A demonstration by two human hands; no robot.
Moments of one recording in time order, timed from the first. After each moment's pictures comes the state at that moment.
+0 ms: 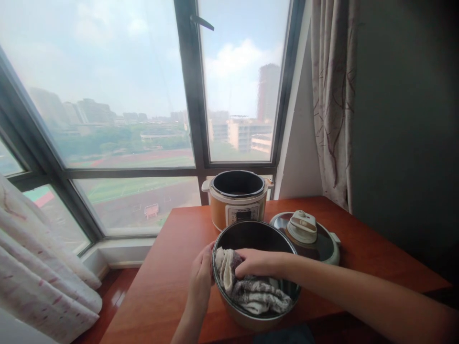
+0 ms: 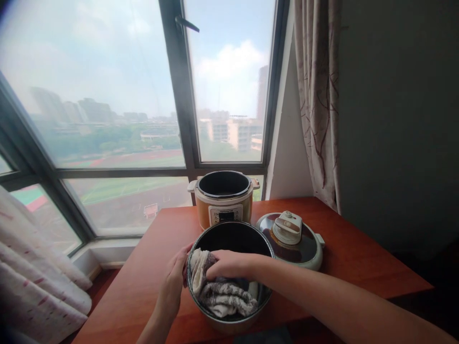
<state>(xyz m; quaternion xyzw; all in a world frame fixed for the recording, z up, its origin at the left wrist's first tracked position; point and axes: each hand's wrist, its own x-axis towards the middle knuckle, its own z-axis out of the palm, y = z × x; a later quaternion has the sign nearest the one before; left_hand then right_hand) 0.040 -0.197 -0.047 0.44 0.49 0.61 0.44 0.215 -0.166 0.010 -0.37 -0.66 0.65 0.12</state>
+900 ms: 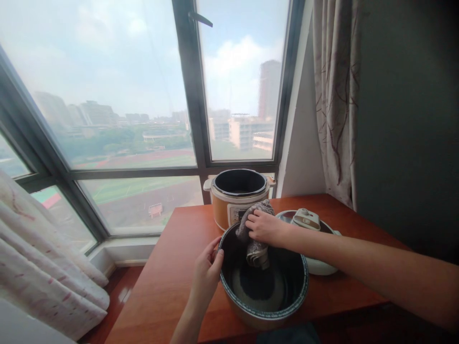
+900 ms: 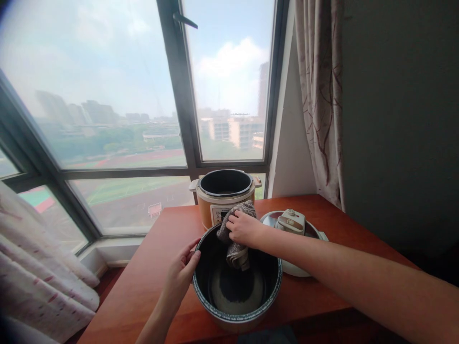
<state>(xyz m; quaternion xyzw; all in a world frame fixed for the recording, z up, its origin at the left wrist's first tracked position) 0.034 -0.186 -0.060 0.49 0.49 0.56 0.45 0.255 -0.104 0.030 -0.21 -0.95 -0.21 -0.06</state>
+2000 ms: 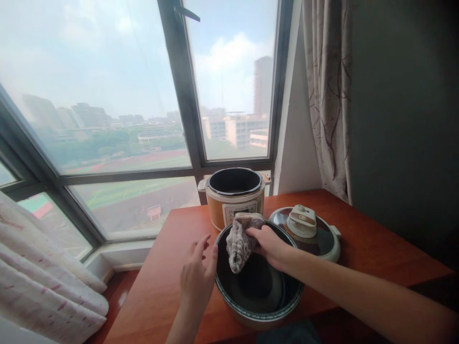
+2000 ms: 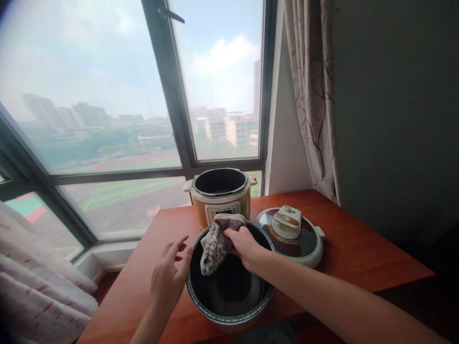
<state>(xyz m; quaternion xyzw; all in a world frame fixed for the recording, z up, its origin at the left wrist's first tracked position) 0.034 -0.199 -0.019 0.59 0.62 0.49 0.17 0.228 -0.148 0.001 -0.48 -0.35 0.66 0.46</state>
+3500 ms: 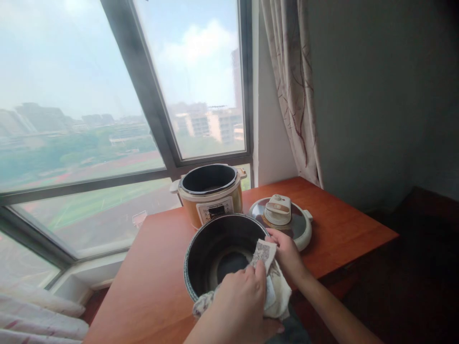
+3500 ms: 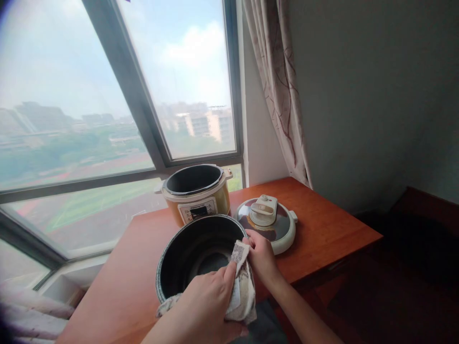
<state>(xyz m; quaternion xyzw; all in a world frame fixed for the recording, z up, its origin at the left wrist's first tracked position) 0.162 -0.251 0.041 0.91 0.40 -0.03 0.11 0.332 -0.196 -0.061 -0.54 -0.51 0.38 0.55</state>
